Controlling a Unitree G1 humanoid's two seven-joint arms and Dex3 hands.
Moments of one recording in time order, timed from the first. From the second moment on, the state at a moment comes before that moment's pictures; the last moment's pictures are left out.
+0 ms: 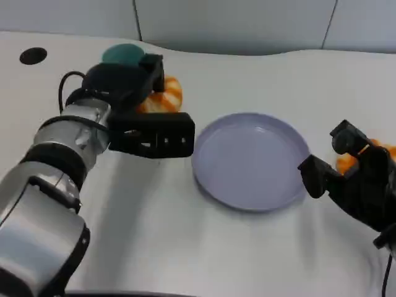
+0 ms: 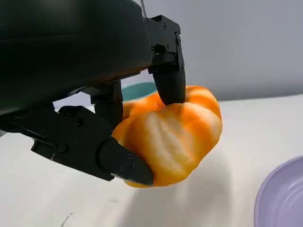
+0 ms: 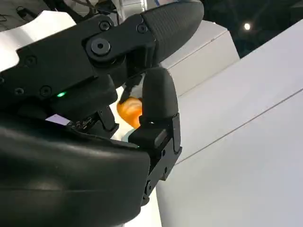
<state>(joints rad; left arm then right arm) -1.13 0.18 -0.53 1.38 0.76 -0.28 0.23 -0.29 -0.04 -0.27 0.37 0.64 0.22 0.75</state>
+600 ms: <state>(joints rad) -1.15 0.04 -0.52 1.36 0.77 -0.45 0.27 -0.28 -0.04 -0.26 0.36 0.64 0.22 0.75</state>
